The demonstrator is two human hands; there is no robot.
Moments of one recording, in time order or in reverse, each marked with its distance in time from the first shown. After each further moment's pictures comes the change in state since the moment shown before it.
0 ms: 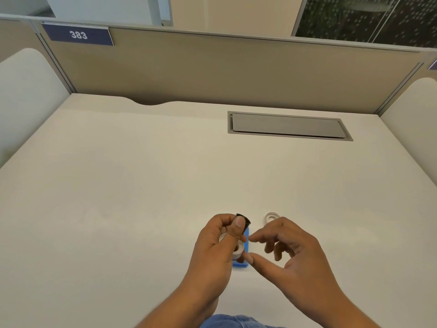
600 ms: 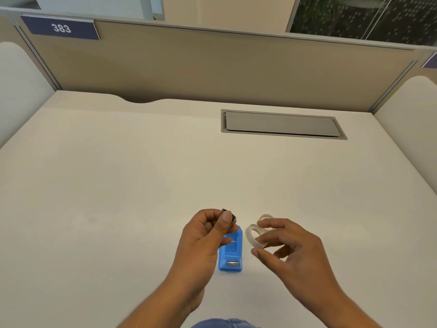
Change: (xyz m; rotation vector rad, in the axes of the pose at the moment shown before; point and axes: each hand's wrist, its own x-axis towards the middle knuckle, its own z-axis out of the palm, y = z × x) left_hand 0.029 -0.004 -0.007 -0.021 0.069 0.031; right_hand 0.012 0.036 -0.008 -0.012 0.064 0.091
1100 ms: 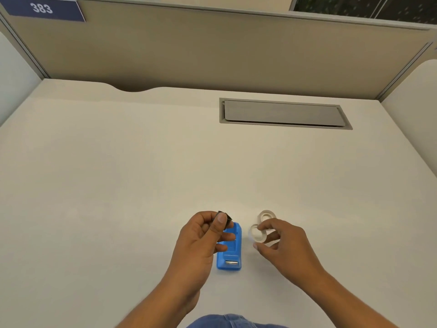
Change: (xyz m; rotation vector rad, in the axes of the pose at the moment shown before) left_hand 0.012 -0.010 -0.002 0.086 -0.001 -0.081; right_hand 0.028 0.075 0.013 -0.280 -0.113 0.288
